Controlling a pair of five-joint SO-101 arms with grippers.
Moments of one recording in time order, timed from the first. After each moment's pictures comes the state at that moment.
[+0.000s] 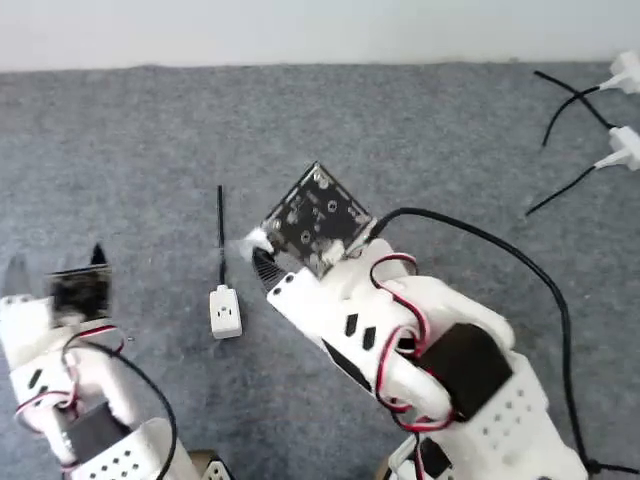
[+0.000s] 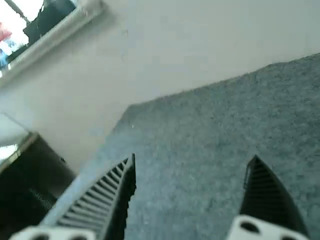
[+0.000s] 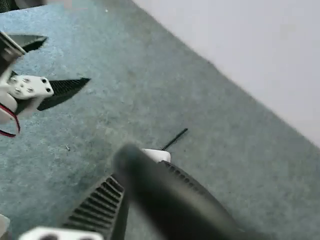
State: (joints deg) left arm -37.5 -90.3 83.7 30.6 -25.3; right arm -46.0 -45.1 11.2 71.7 10.3
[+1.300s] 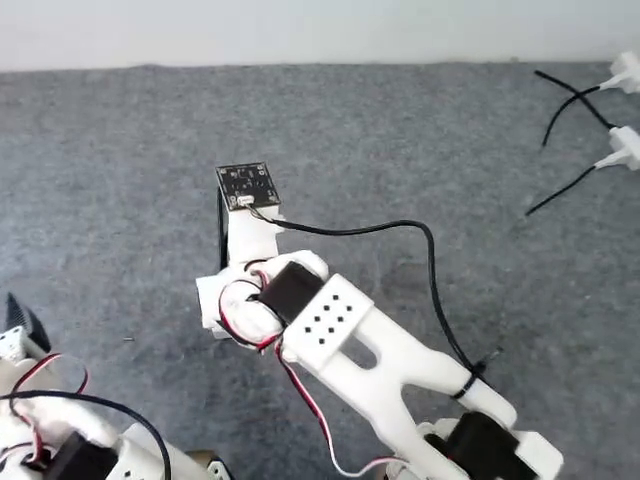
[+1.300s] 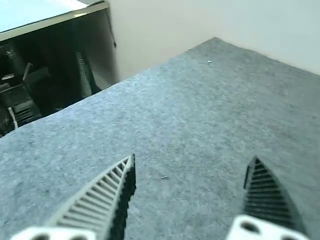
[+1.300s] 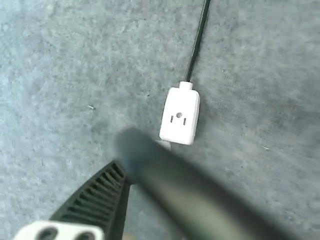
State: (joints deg) left arm -62.6 -90.9 64.6 61.8 -1.5; right arm -54.2 -12.3 13.9 66.5 -37.8
